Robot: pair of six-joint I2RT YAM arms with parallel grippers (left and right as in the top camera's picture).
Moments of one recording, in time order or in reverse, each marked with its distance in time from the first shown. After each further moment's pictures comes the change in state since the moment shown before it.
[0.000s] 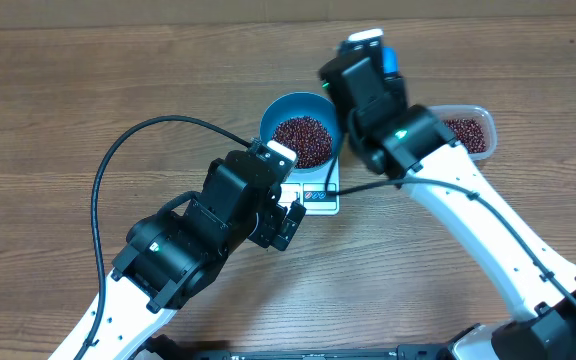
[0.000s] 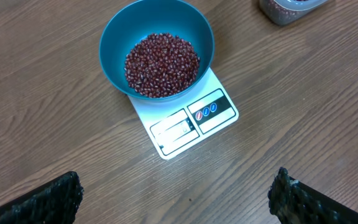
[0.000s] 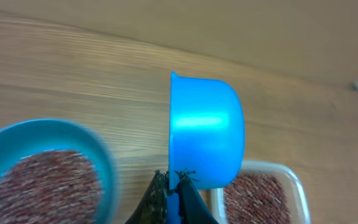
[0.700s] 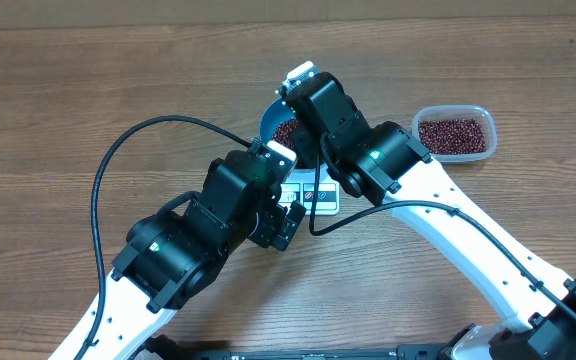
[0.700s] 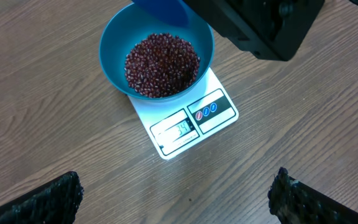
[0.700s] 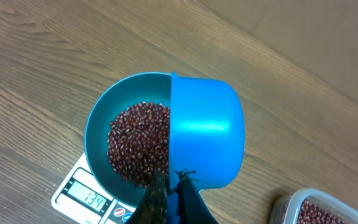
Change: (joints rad) left arm 0.000 0.000 0.000 0.000 0.000 0.000; right arm 0.148 0.000 0.000 -0.012 -0.276 -0.206
